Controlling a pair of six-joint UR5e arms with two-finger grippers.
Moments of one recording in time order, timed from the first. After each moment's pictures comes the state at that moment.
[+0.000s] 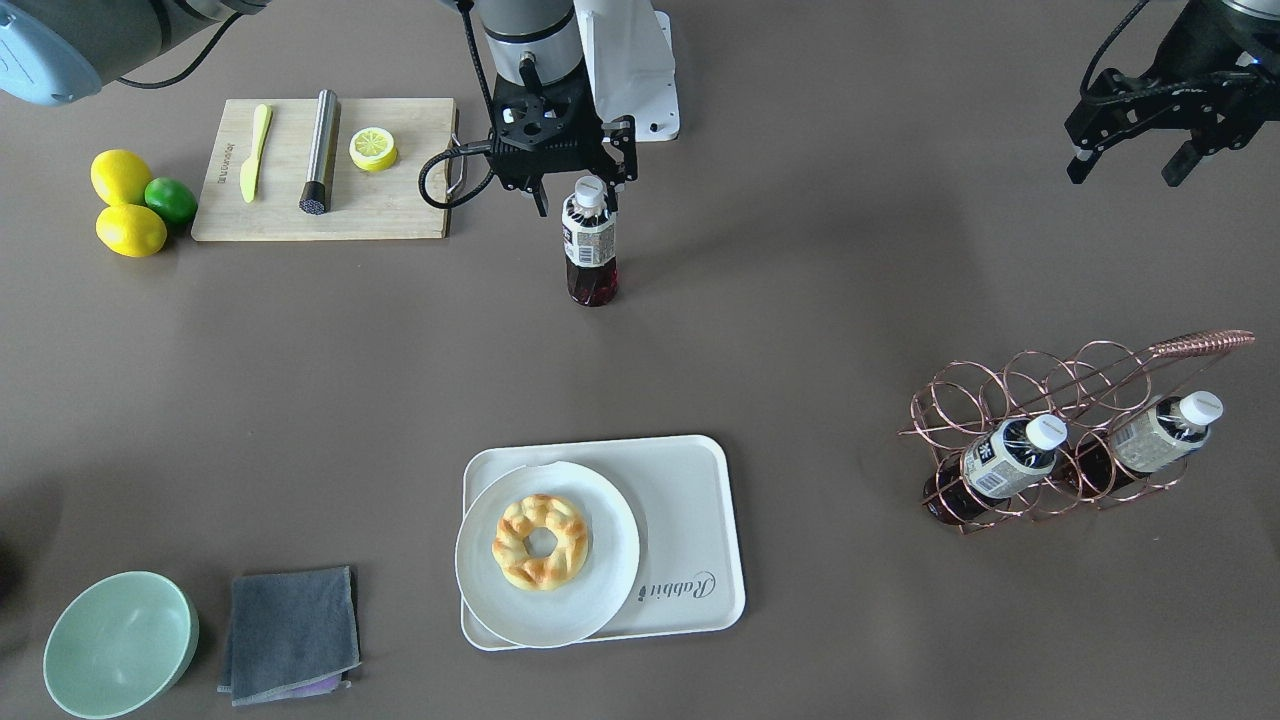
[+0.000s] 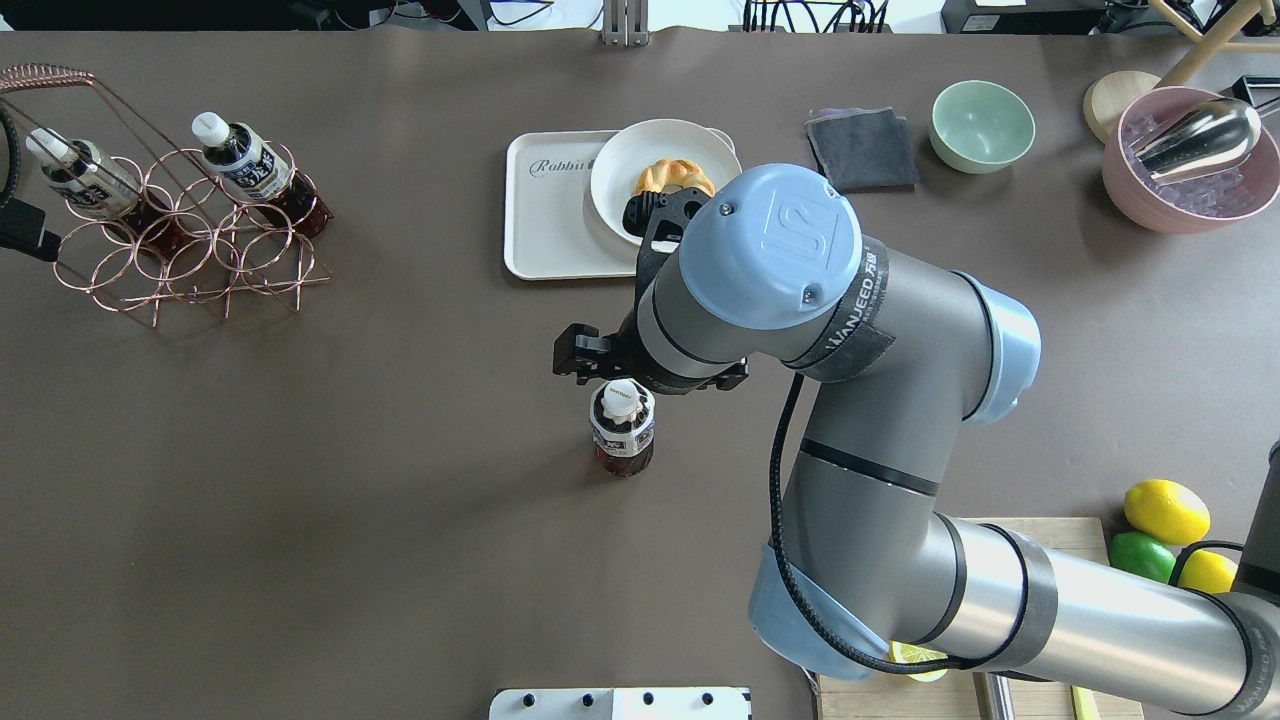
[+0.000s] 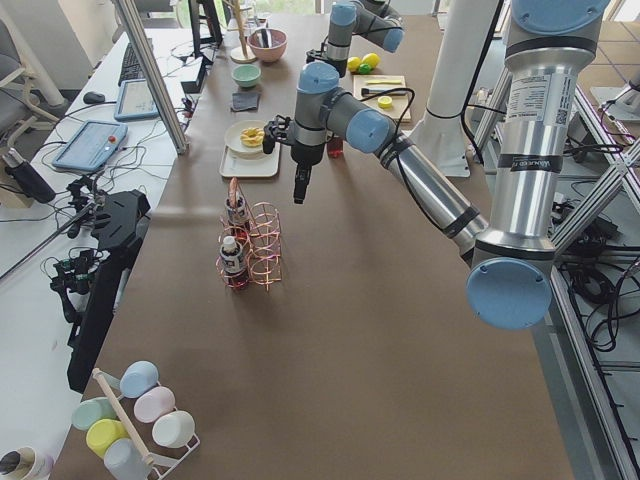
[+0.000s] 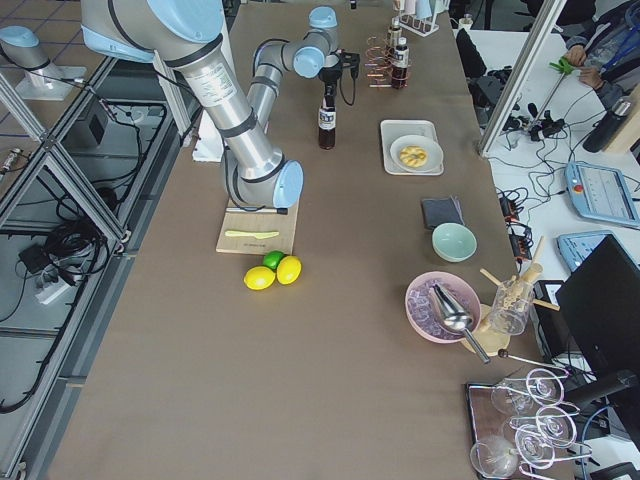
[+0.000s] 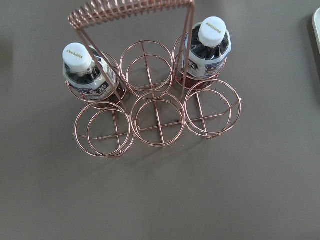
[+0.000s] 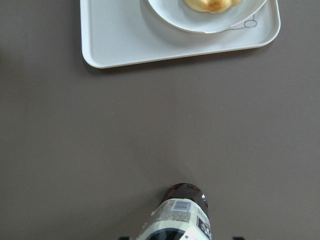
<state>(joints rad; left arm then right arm) -1.16 -1.64 -2.28 -1.36 -2.17 -0.60 0.48 -0.78 1.89 -1.78 1.82 1.32</state>
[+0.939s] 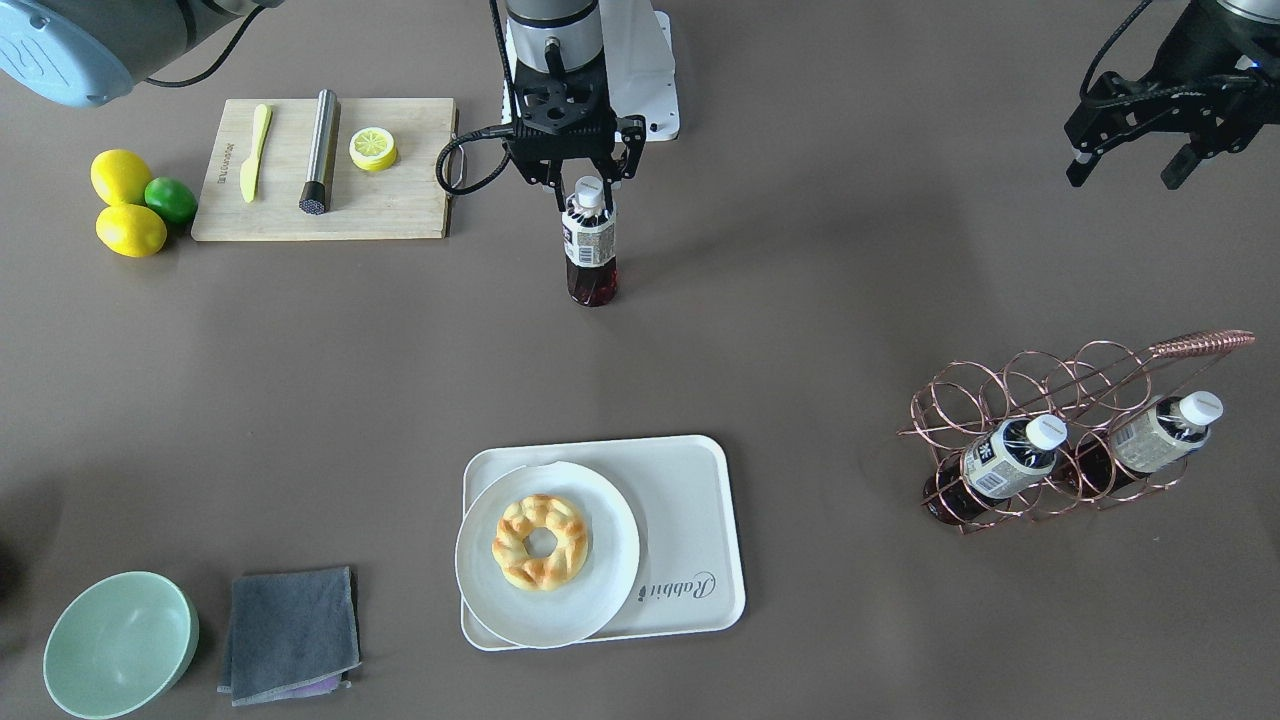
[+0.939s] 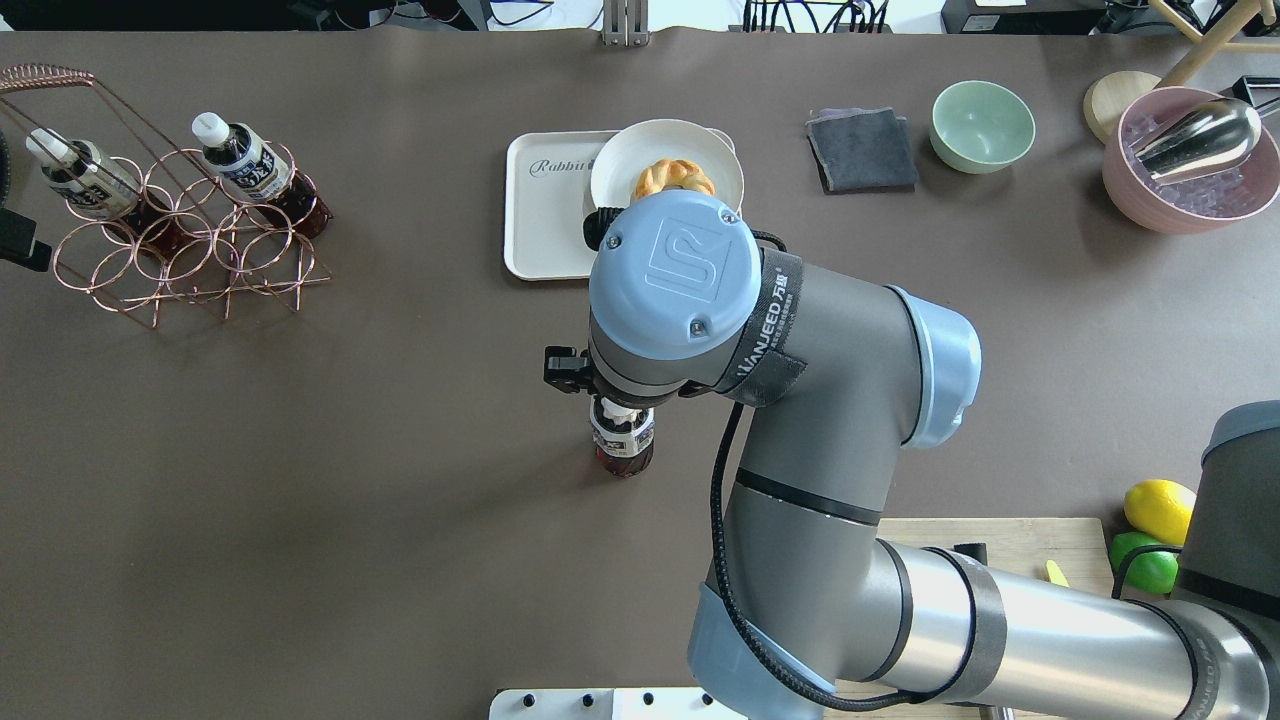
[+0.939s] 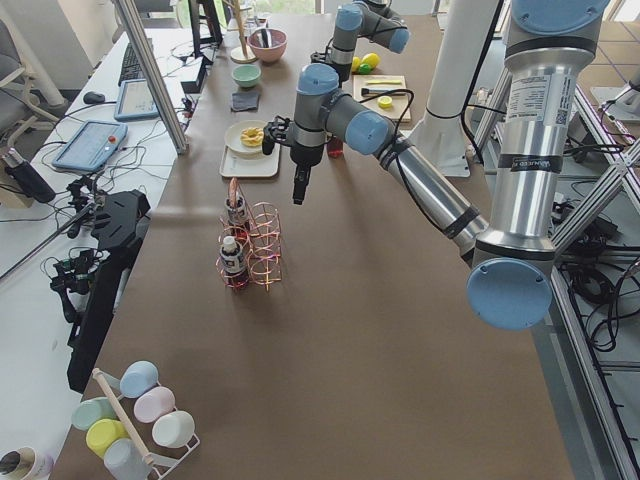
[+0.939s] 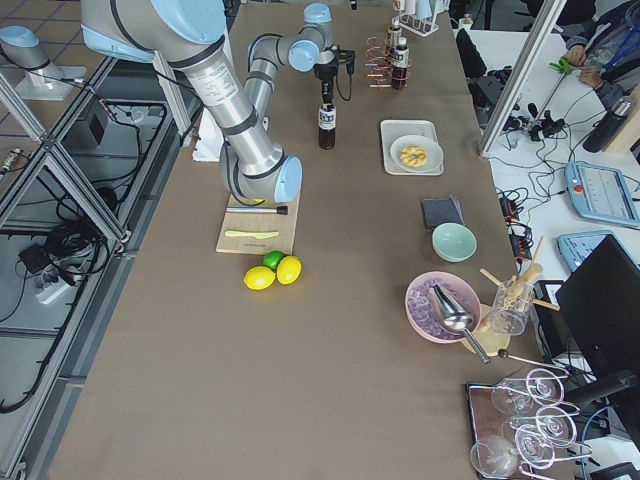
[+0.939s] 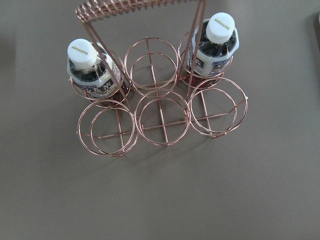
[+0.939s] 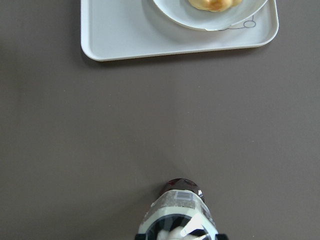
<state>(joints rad) -1.16 -1.64 -2.27 -1.37 -2.17 -0.61 0.44 -0.75 1.89 -1.85 1.75 1.31</state>
